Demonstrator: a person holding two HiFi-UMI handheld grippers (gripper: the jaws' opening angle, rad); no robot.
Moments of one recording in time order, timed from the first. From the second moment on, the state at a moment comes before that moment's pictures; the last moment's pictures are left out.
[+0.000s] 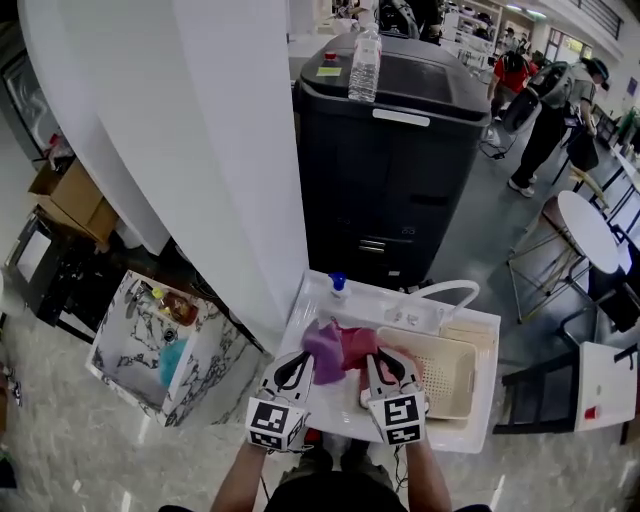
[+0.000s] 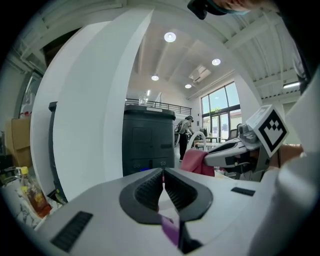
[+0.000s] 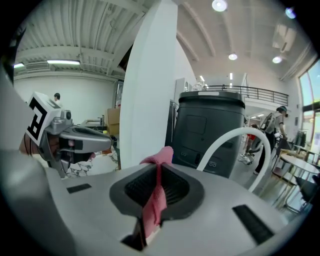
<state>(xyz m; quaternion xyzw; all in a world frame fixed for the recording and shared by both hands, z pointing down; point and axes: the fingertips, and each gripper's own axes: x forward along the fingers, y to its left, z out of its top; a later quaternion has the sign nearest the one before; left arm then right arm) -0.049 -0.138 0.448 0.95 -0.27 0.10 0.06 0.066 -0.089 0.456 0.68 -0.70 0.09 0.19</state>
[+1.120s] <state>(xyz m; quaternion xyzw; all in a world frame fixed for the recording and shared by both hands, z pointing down) 0.084 -0.077 0.451 0.99 -0.12 0.11 0.04 0.201 0.020 0.471 0.81 -0.55 0.14 0.15</state>
